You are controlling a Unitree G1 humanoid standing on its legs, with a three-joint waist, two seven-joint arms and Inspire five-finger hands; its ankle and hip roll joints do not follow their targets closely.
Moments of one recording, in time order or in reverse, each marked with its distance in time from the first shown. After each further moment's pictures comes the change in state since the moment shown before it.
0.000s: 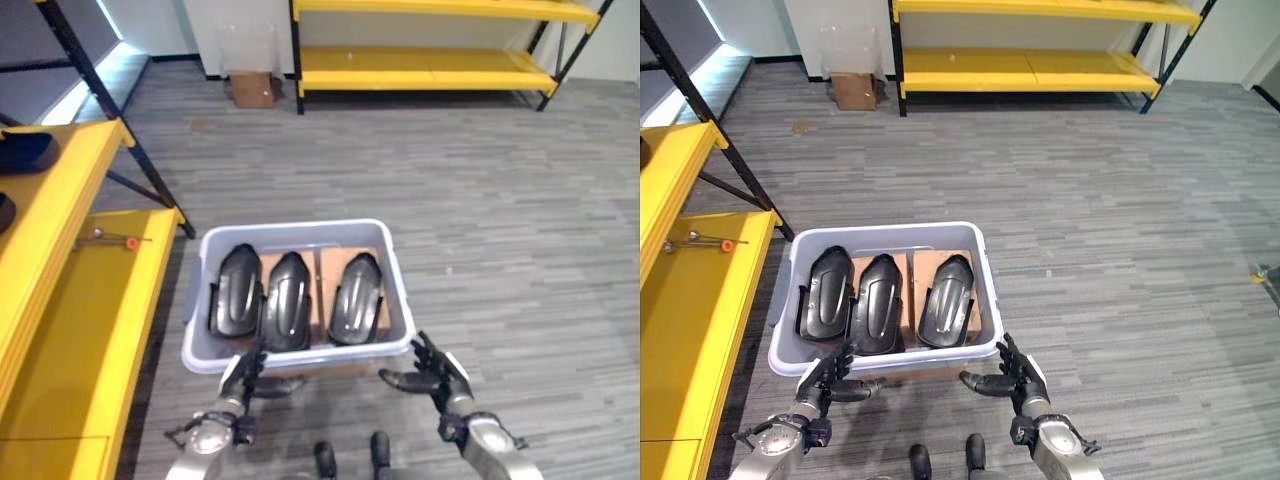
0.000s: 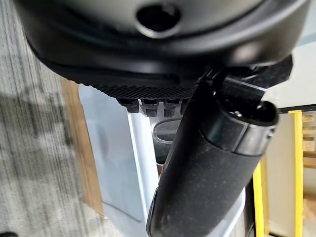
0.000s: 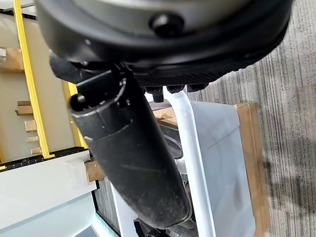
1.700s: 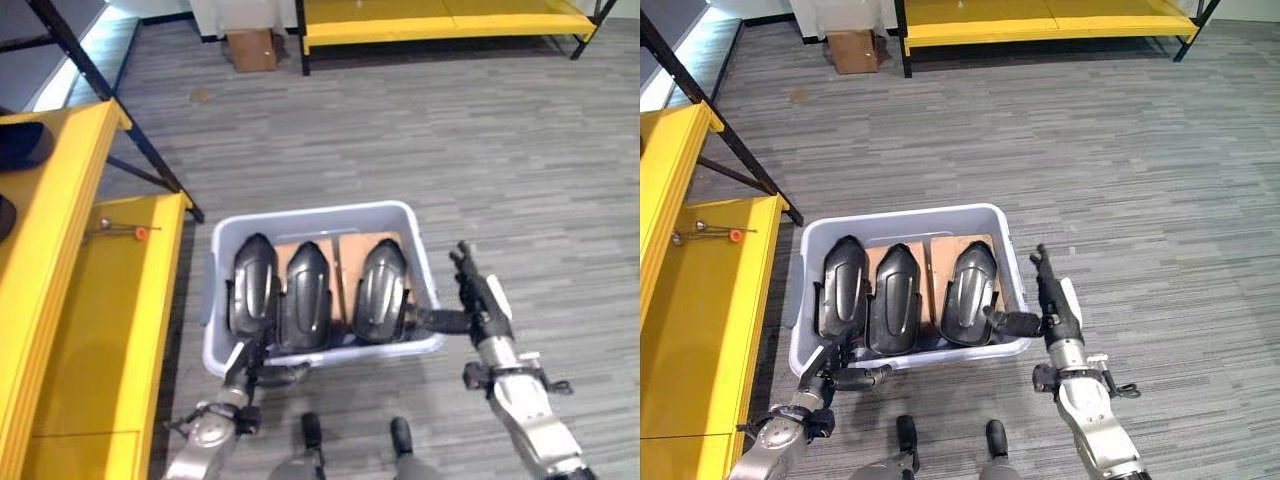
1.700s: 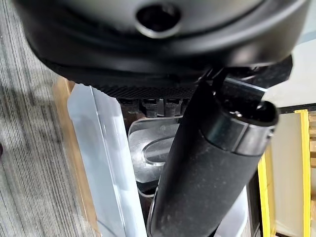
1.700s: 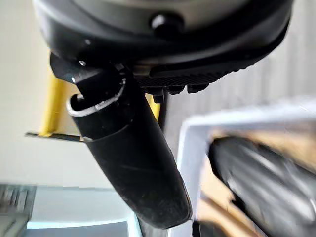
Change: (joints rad) left arm -0.015 0.002 0.016 -0.060 -0.005 -0.016 -0.009; right arm -0.097 -0.146 -0.168 -0.351 -0.404 -0.071 -0.163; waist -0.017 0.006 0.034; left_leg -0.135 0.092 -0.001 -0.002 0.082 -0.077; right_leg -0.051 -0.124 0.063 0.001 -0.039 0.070
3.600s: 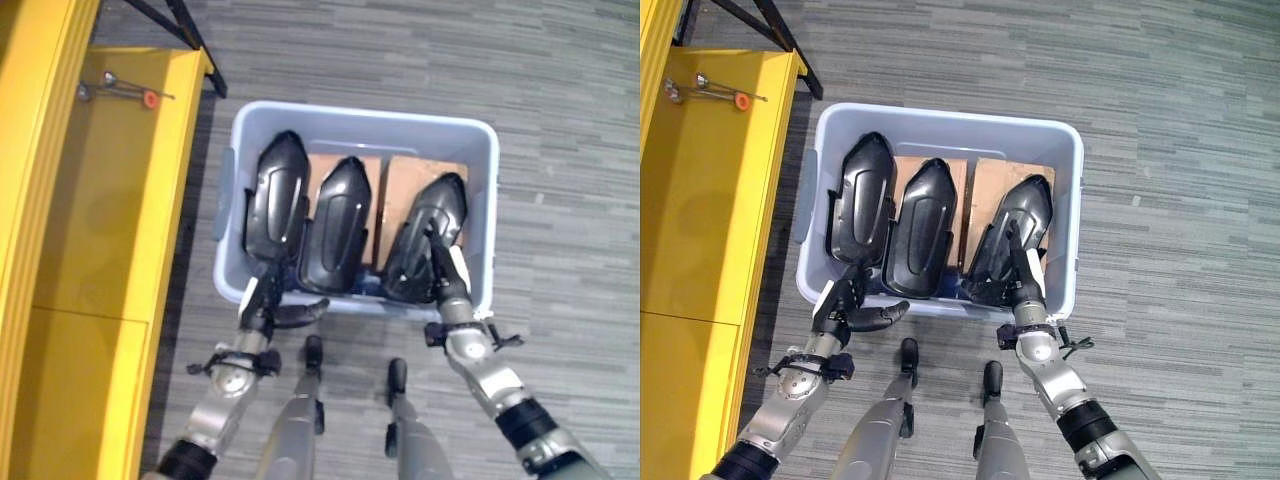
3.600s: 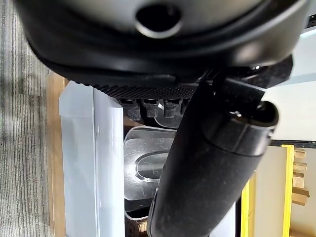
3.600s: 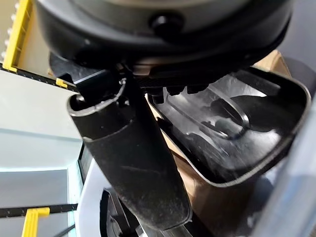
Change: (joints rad) left arm -0.207 0.005 -0.066 -0.093 -0.008 -0.109 0.107; right arm -0.362 0.113 0.235 0.364 0.033 0.046 -0.140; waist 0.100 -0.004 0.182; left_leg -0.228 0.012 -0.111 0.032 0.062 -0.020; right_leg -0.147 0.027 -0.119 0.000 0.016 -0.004
